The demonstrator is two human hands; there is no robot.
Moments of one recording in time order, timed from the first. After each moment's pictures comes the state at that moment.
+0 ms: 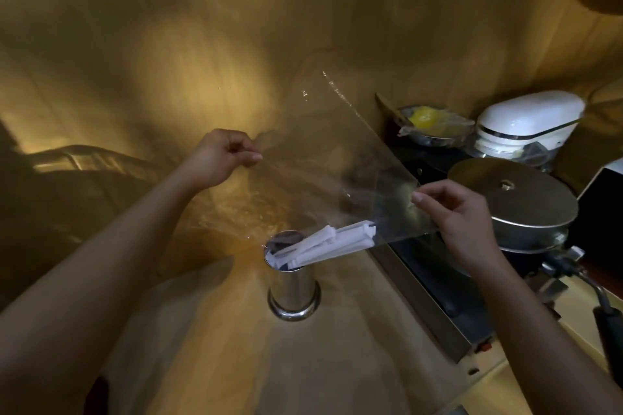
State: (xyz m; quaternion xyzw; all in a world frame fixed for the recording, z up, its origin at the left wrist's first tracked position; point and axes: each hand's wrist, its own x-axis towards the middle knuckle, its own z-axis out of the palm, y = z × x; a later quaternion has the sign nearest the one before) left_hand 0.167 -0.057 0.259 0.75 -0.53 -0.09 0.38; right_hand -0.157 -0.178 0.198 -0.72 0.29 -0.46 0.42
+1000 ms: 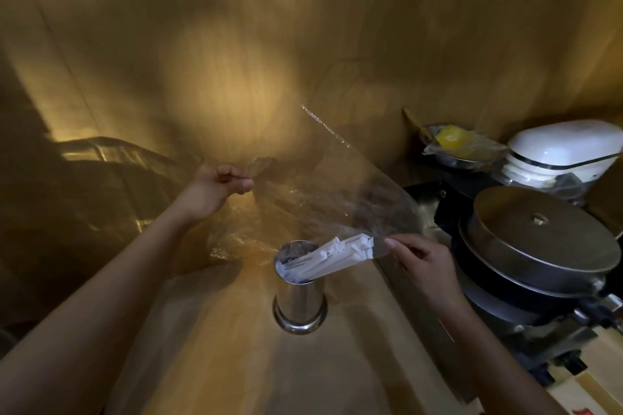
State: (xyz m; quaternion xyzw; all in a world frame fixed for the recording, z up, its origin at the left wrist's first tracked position) left_hand 0.194 -0.026 0.213 0.72 -0.43 -0.14 0.52; right_hand -0.114 -0.169 0.146 -0.75 0.31 -0.37 0.46
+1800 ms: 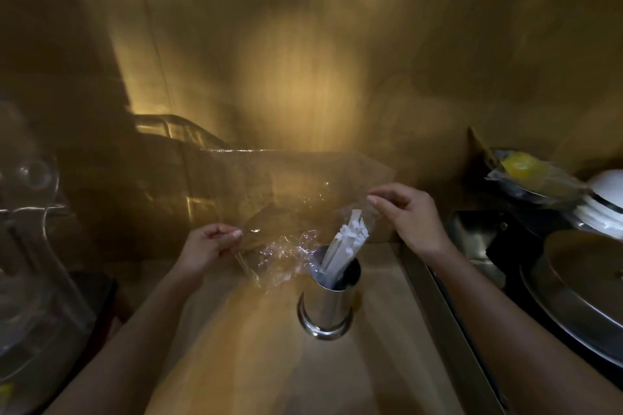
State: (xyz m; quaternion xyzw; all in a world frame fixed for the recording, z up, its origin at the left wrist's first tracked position) left_hand 0.190 0.059 0.117 0.71 -0.15 -0.19 0.66; right_hand -0.003 -0.187 0.198 -0.84 0.16 -0.29 0.44
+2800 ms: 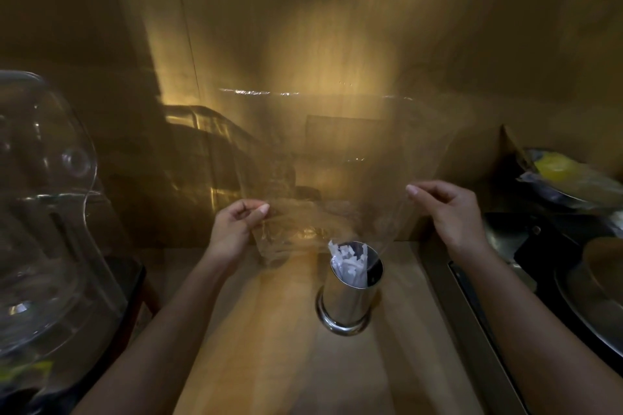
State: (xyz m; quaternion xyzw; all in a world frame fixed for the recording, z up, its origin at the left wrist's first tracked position) left_hand 0.188 0.053 0.130 0.64 -0.17 -0.14 0.73; right_hand -0.005 -0.181 0.202 -0.79 0.21 -0.34 0.47
